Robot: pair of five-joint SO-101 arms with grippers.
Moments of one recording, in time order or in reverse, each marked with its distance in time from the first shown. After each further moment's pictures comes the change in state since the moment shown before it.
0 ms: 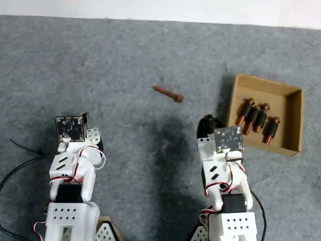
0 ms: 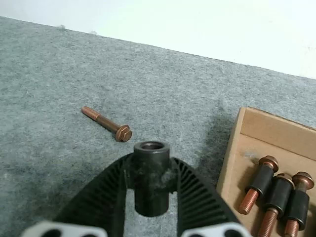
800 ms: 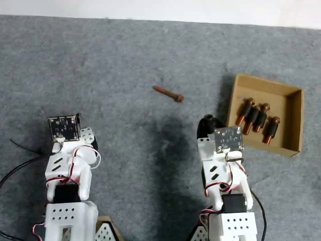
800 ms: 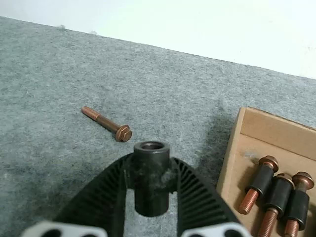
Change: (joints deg) left arm -3.9 0.0 0.0 0.2 0.1; right arm 0.0 0.0 0.0 0.0 0.0
